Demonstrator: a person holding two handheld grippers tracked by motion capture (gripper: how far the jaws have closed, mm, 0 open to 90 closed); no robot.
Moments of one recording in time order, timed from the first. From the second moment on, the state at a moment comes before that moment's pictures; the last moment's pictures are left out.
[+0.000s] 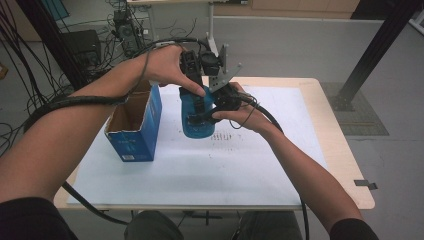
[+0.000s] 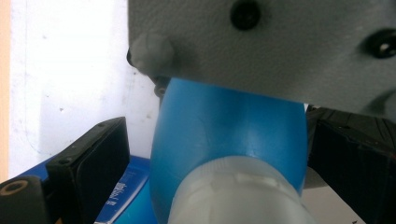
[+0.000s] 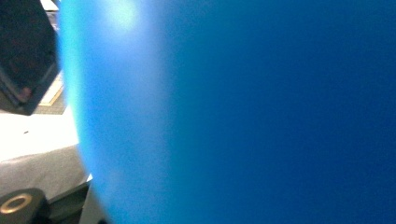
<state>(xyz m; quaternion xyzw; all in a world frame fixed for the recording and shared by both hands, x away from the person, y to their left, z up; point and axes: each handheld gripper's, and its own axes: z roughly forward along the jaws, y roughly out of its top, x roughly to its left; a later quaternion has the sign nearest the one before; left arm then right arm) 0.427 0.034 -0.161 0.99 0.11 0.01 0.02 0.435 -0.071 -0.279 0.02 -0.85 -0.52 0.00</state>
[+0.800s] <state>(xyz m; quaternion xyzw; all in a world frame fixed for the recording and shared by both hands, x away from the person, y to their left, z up) 0.426 0.030 -0.161 0.99 0.11 0.02 0.02 0.437 -0.073 -0.280 0.02 -0.85 -0.52 0.00</state>
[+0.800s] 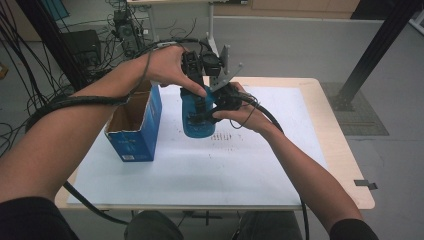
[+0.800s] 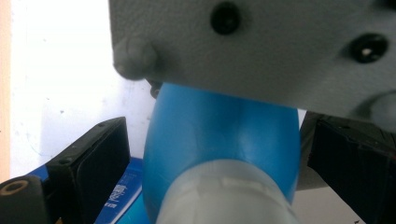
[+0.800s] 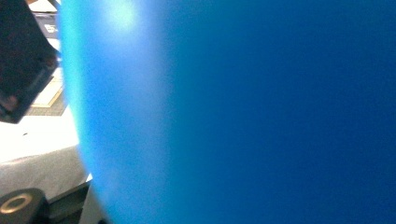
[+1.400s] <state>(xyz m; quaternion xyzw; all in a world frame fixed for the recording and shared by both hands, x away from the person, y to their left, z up) 0.424 0.029 -0.159 0.99 0.11 0.02 0.02 0.436 -0.073 -0.279 0.02 -0.85 -0.52 0.00</state>
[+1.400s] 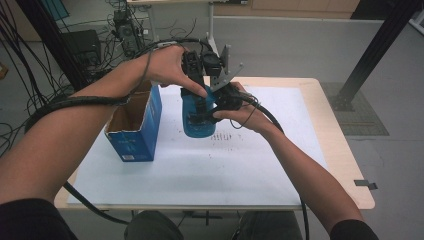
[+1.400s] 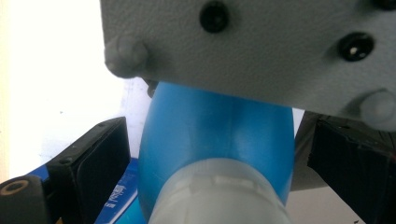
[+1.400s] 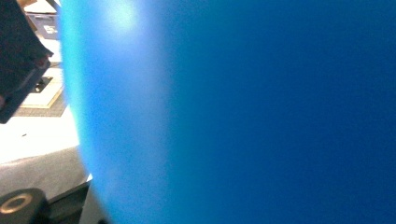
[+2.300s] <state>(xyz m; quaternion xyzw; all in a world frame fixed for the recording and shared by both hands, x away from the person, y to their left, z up) 0.425 0.027 -0.160 0.99 0.10 0.01 0.02 0.438 -0.073 -0.279 0.02 -0.85 -0.53 0.00</state>
